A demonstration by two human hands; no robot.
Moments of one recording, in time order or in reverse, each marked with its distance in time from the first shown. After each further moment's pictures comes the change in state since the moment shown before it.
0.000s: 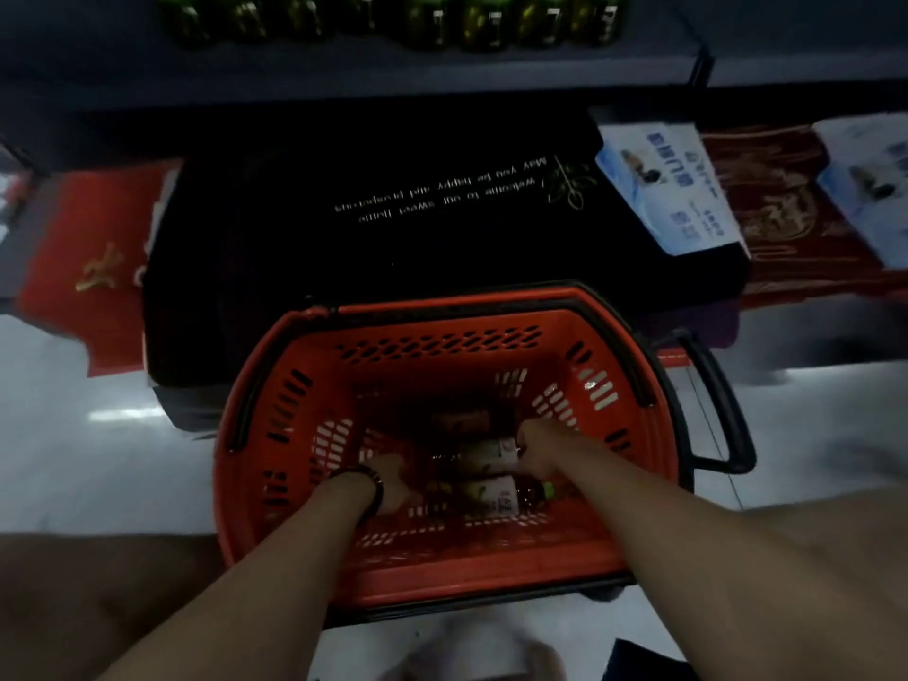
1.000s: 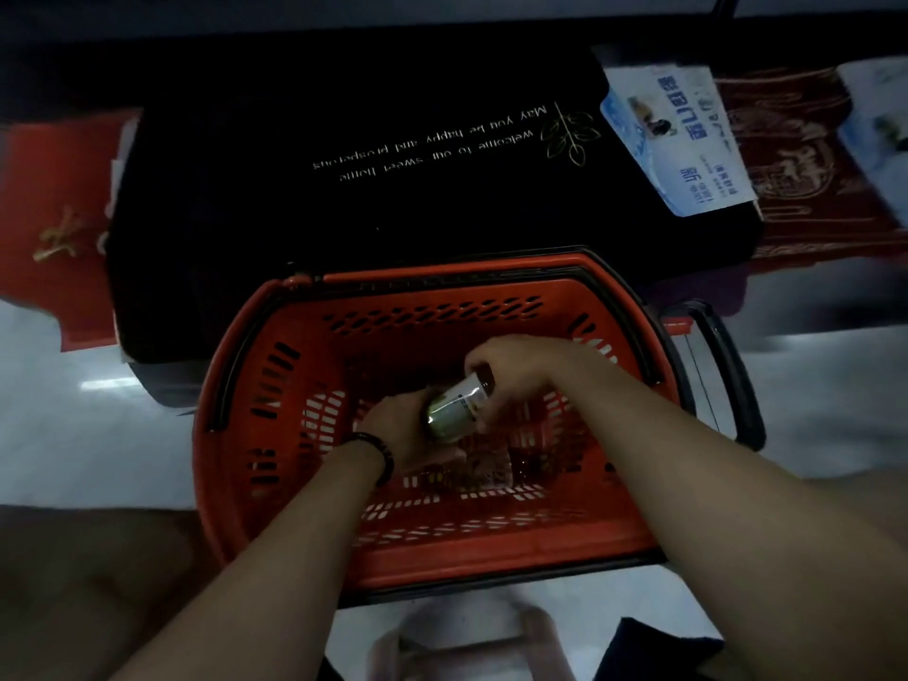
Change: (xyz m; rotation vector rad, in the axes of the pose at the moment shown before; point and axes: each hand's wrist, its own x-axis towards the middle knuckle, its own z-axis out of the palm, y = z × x) left_hand 0.007 0.036 -0.008 0.029 0.297 0.228; right_hand -0.008 -0.042 -0.086 -0.105 -0.081 -0.390
